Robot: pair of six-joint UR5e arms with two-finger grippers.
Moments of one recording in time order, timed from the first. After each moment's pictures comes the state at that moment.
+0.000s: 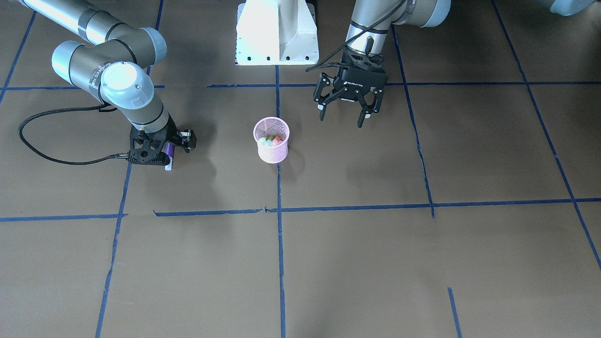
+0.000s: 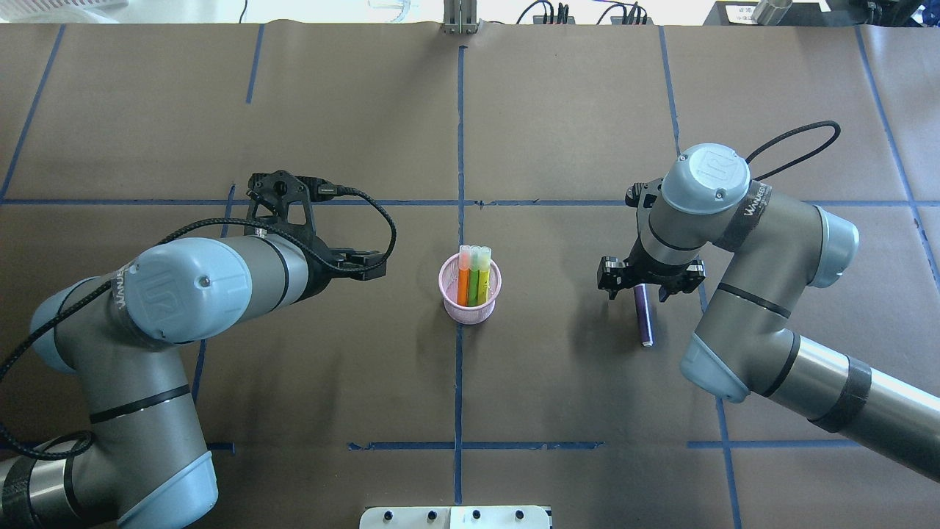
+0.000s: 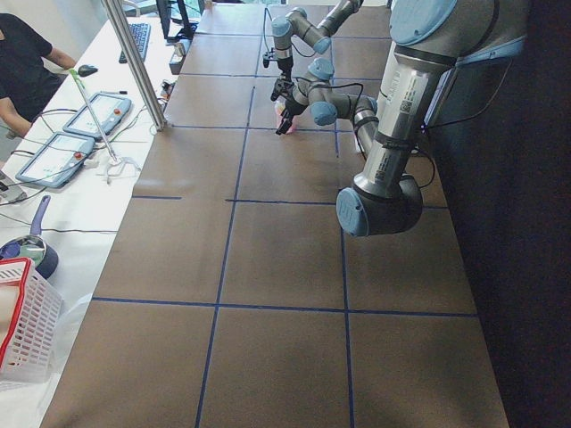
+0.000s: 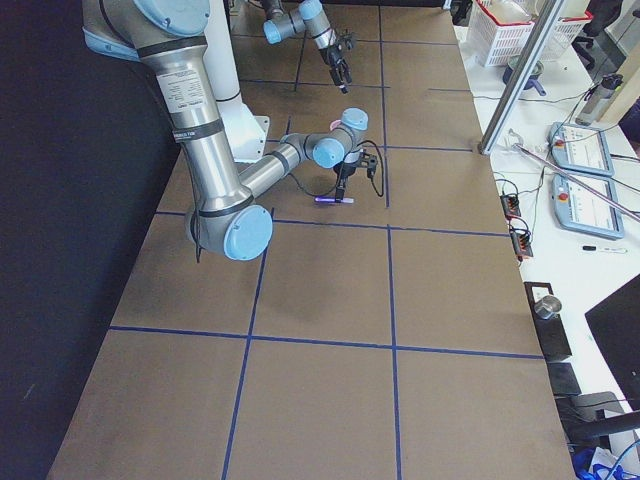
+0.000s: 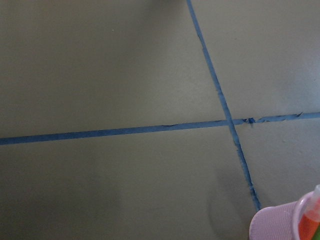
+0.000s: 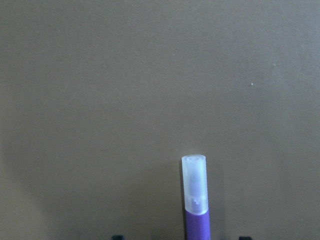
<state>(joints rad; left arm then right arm) -0.46 -1.98 -1.99 -1.78 -1.49 -1.16 0.65 -1.20 1.70 -1.52 2.07 1.11</state>
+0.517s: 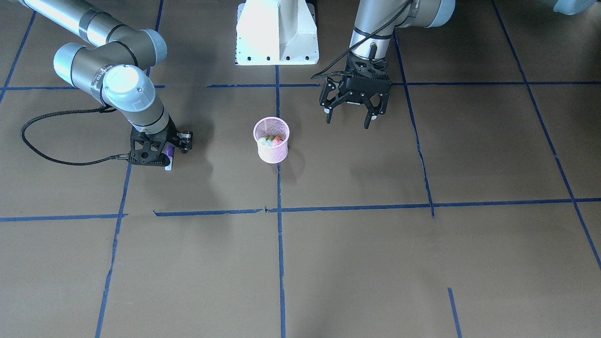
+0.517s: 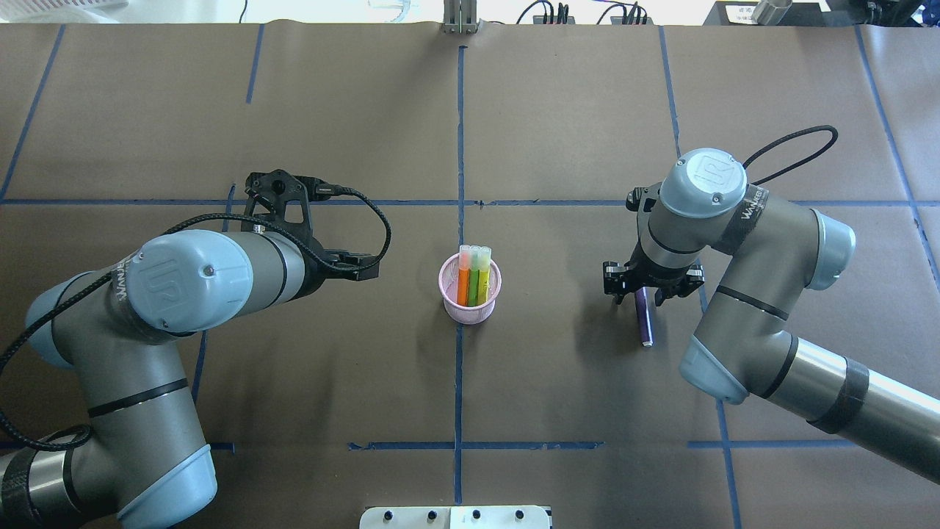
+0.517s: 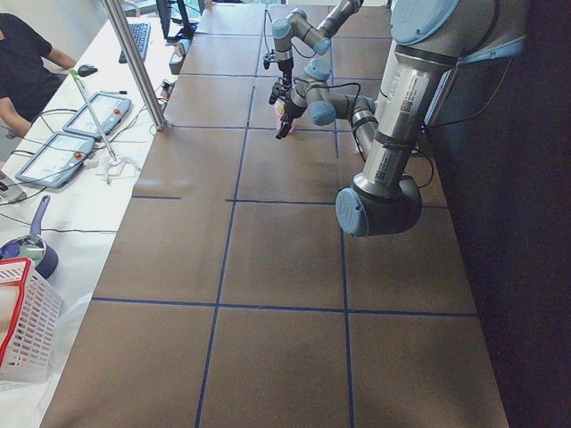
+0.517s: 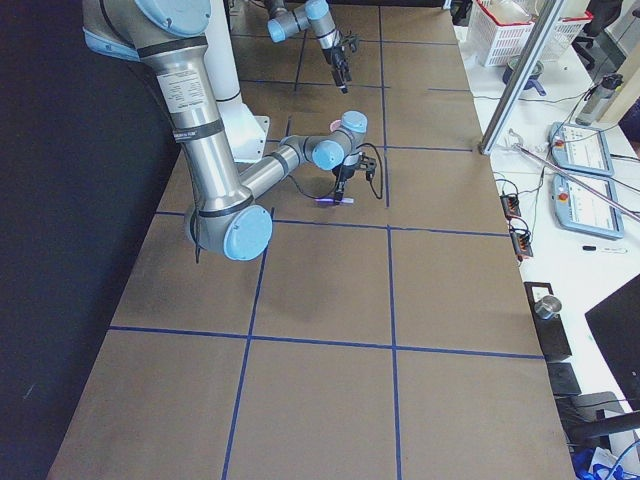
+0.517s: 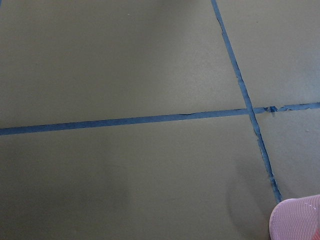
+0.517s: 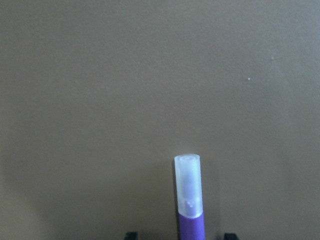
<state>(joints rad) -0.47 -1.97 -1.98 -1.76 -1.51 -1.15 0.64 -1.20 1.69 -1.52 2.07 1.11</state>
